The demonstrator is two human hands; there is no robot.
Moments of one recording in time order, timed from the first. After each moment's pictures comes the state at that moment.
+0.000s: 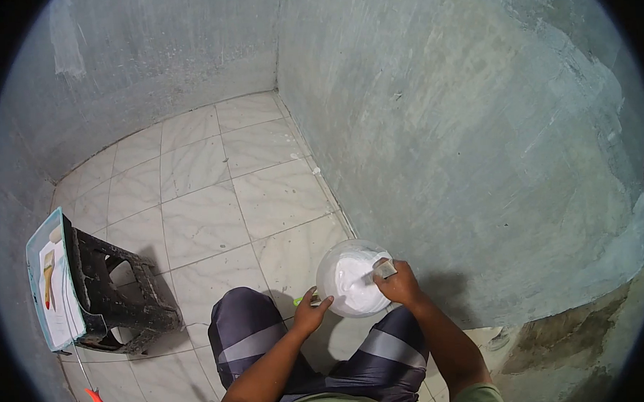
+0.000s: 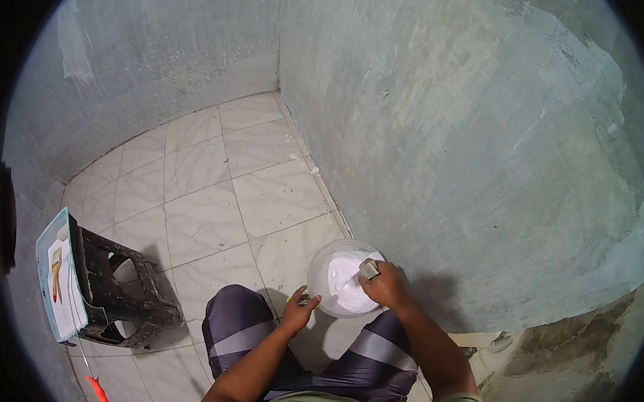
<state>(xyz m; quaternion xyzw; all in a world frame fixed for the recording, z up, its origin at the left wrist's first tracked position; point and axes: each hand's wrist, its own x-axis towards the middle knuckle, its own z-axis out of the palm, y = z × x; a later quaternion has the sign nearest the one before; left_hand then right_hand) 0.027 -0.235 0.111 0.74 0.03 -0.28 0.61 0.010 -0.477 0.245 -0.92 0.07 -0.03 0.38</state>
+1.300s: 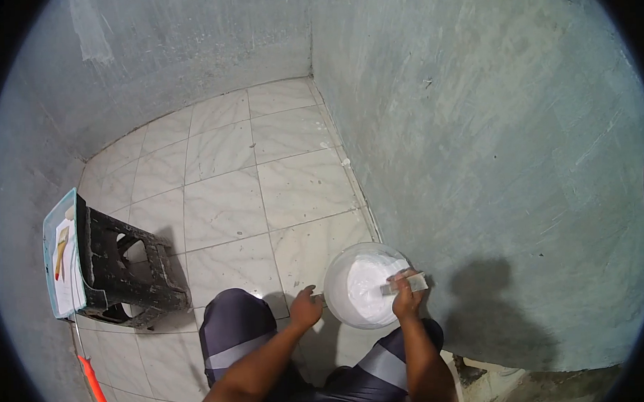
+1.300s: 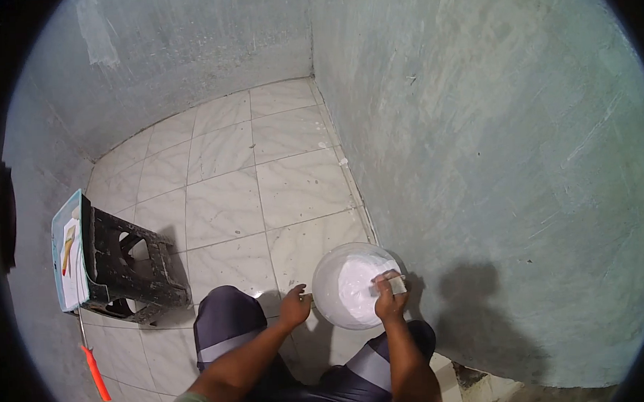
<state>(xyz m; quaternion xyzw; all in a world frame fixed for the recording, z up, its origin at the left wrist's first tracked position) 0.044 -0.234 0.031 0.81 0.07 -0.21 0.54 0.013 -0.485 0.171 -0.69 0.15 -0.26 0.66</state>
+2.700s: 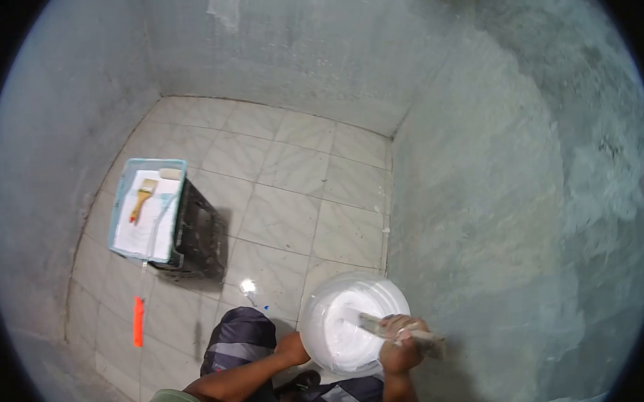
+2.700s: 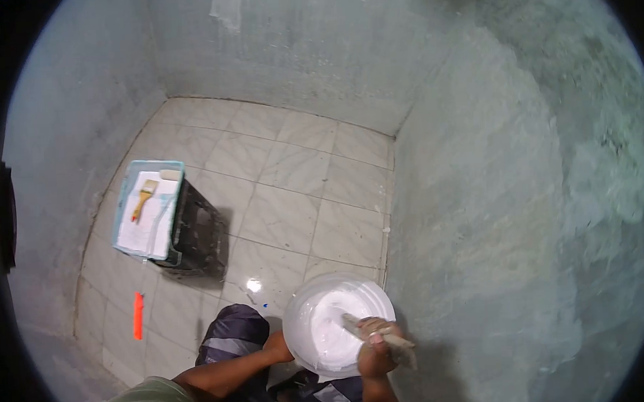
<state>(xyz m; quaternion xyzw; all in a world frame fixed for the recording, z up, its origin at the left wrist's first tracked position) -0.015 -0.125 0.404 0.88 0.02 -0.31 0.35 0.044 -0.319 0.553 -0.57 -0.07 -0.21 0.79</state>
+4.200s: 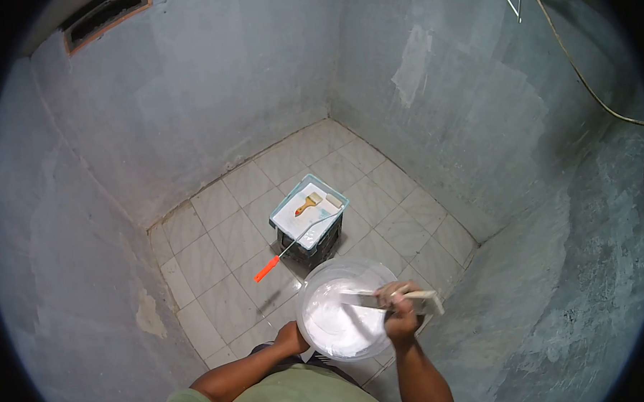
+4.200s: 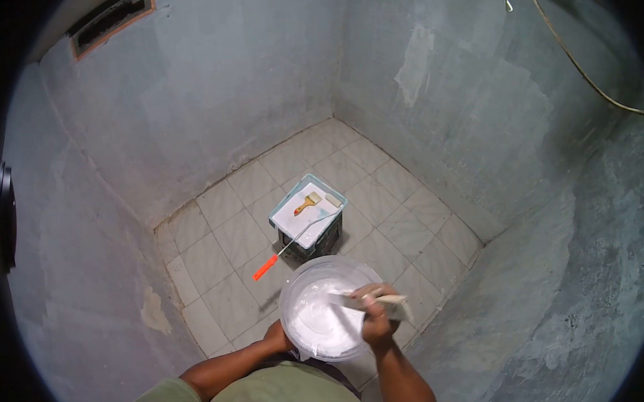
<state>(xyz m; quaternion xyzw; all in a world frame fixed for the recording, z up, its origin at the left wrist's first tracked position) -0.211 -0.036 0.746 0.83 0.37 -0.04 0.42 -0.007 -0.145 0.958 -0.49 -0.30 0.19 0.80</state>
